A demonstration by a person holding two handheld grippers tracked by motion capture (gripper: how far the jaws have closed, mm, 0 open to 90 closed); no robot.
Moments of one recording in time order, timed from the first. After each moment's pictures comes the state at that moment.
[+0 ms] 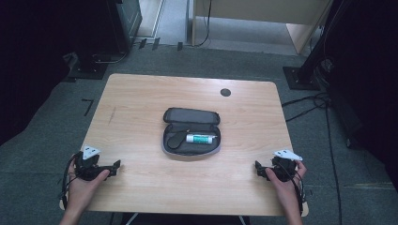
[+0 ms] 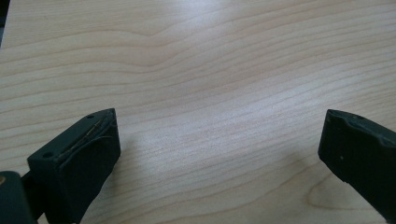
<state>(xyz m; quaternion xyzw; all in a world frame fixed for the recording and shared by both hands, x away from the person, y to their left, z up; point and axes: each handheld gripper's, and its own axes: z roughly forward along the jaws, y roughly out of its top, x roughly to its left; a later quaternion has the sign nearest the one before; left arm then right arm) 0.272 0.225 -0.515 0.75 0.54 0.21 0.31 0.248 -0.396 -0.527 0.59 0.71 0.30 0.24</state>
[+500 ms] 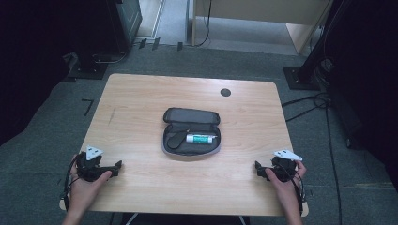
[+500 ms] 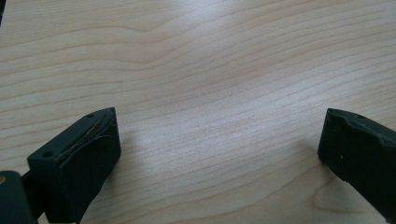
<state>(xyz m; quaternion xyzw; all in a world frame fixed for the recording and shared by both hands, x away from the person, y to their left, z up) 0.273 0.221 -0.519 0.76 0.54 0.22 0.30 0.247 -0.395 -0.527 0.59 0.71 0.30 0.24</state>
